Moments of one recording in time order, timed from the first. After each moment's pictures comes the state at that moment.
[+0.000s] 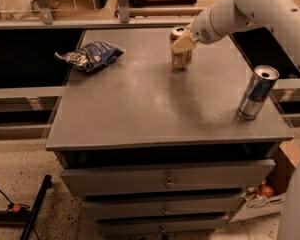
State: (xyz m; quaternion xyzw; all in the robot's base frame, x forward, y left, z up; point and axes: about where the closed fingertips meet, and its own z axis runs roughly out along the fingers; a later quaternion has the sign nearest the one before) arm 0.757 -0.115 0.899 -0.47 0.77 0.09 0.42
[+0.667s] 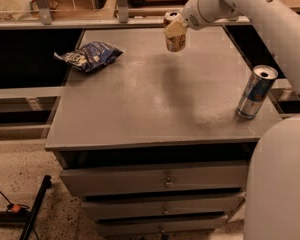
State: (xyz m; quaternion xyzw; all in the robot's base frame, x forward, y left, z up) arm 0.810 -0.095 0.924 -0.46 0.76 0.05 0.46
